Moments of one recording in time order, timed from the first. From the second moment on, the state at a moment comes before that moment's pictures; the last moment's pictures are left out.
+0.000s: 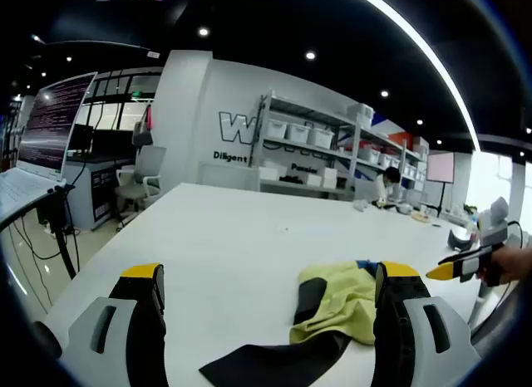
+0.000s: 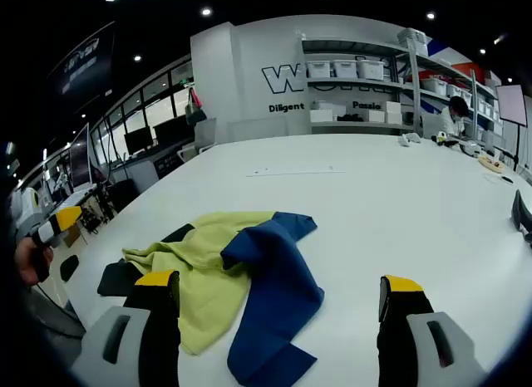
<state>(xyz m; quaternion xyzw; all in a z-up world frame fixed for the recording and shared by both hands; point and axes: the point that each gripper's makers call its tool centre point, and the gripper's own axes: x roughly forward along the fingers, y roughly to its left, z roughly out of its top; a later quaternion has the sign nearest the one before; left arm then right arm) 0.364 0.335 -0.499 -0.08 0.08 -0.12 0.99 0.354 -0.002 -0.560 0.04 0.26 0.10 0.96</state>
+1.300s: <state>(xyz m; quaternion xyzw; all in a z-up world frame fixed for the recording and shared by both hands) 0.364 0.330 -0.513 -0.04 0.11 -0.13 0.98 0.354 0.021 -0.539 0.02 0.22 0.14 0.97</state>
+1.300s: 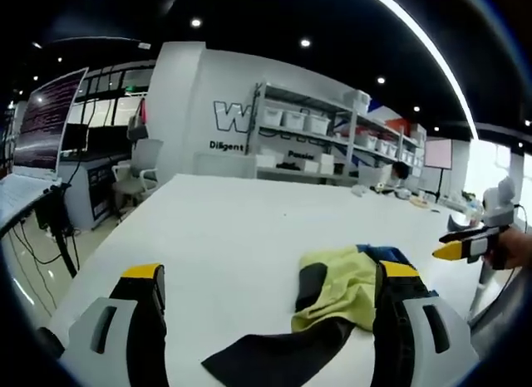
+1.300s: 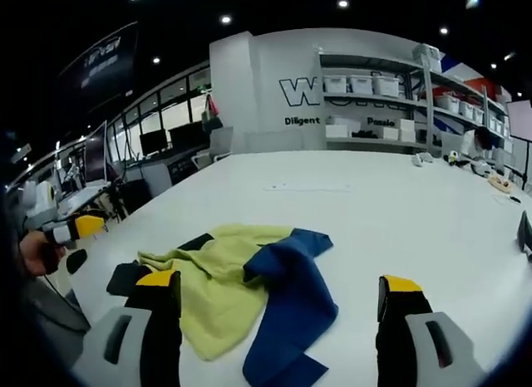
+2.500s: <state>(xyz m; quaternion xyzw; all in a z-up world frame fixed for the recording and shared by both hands) 0.368 0.291 -0.556 0.04 0.20 -0.27 0.94 0.329 0.093 -0.588 -0.09 0.30 0.32 0.90</state>
